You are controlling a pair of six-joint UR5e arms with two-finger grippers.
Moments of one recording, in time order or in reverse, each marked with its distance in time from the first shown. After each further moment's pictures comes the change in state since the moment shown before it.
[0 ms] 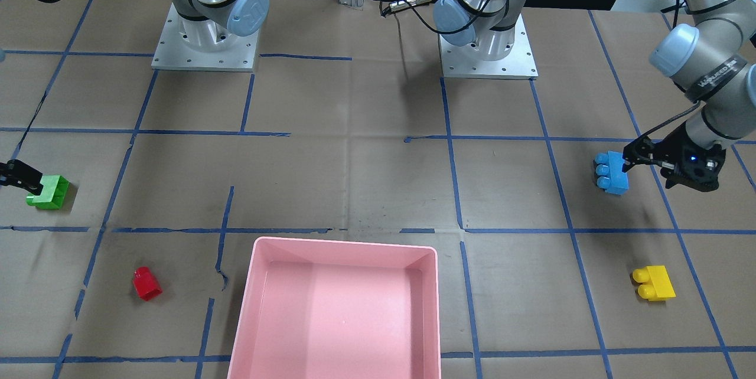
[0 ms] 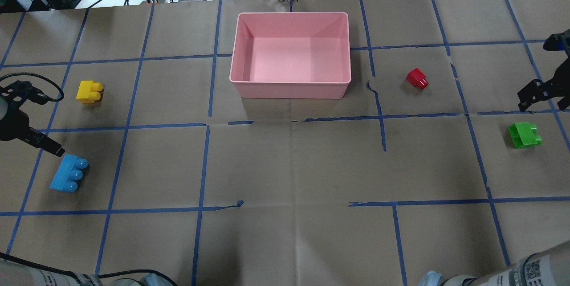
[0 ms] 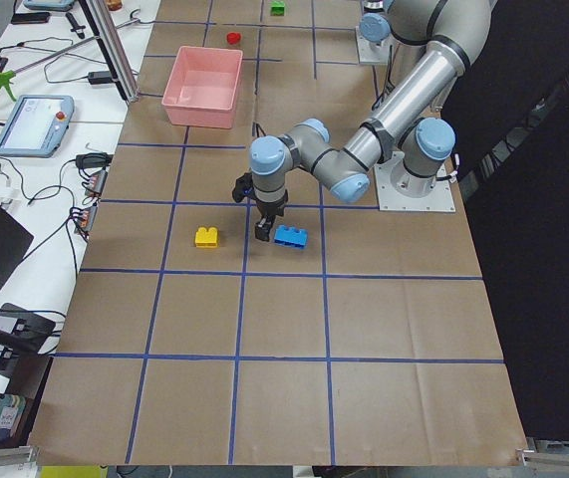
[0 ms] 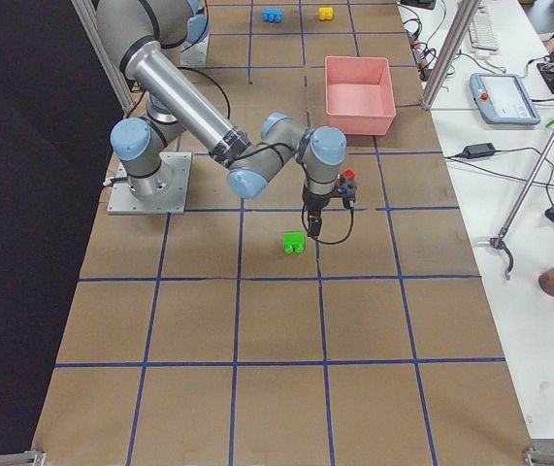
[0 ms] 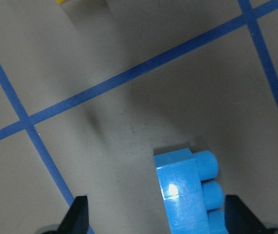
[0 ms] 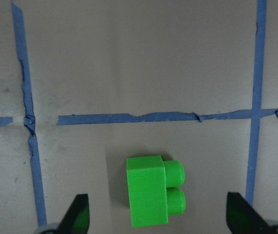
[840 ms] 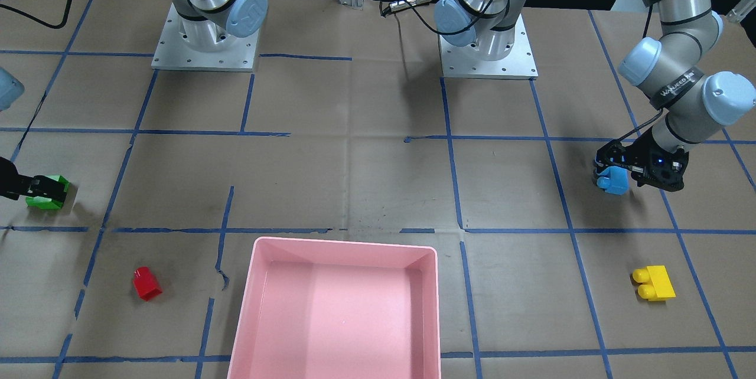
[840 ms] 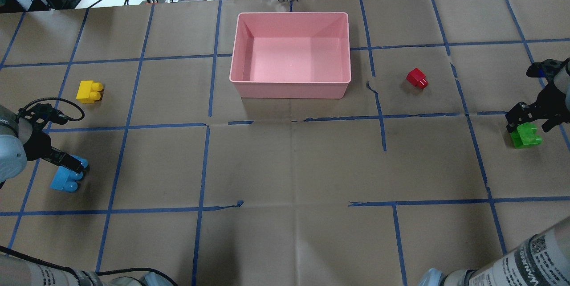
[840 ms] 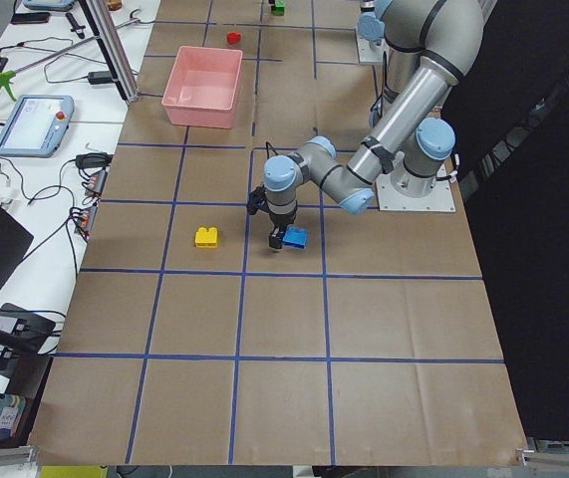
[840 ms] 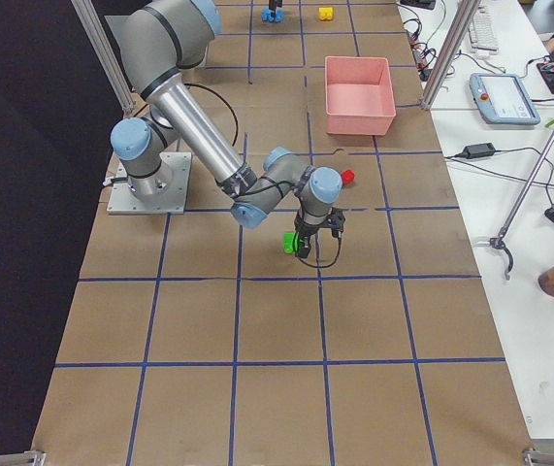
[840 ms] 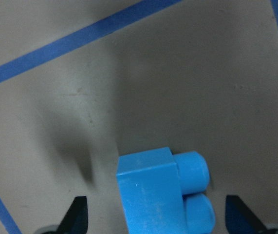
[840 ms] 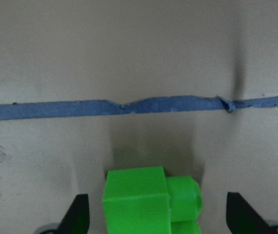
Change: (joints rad) left arm 0.007 -0.018 -0.110 0.118 -0.001 -0.079; right arm -0.014 0.111 0.024 -0.043 -0.041 -0.009
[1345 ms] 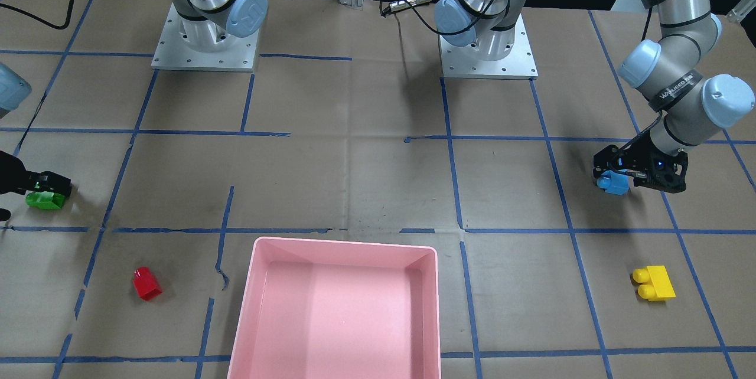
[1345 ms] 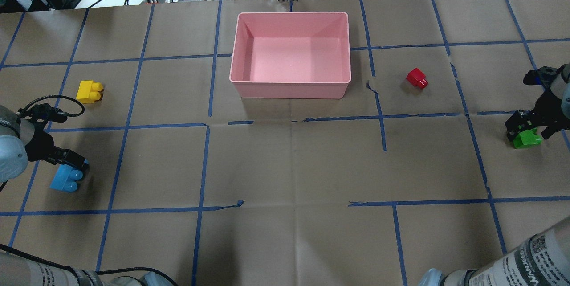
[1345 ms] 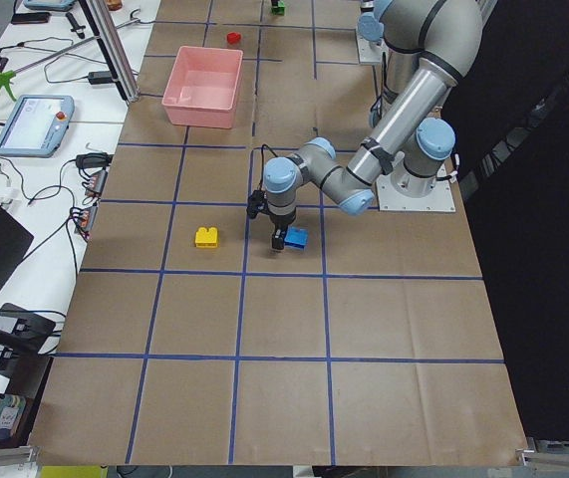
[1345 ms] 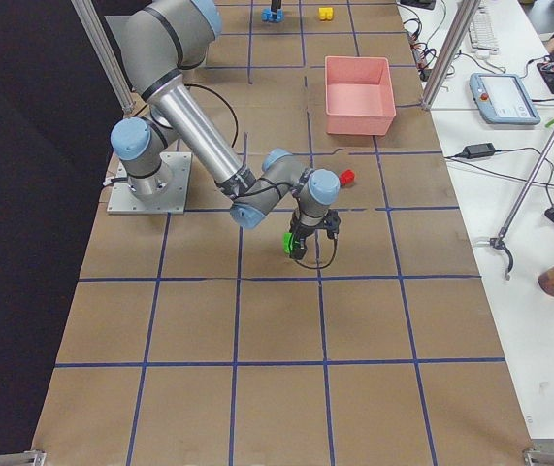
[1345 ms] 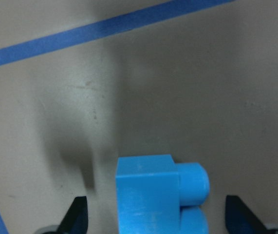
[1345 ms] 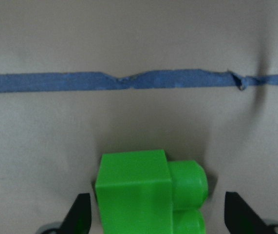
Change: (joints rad) left arm 0.001 -0.012 -0.001 -0.003 -0.022 -0.106; right arm 0.000 0.001 0.026 -0.003 -0.037 -0.011
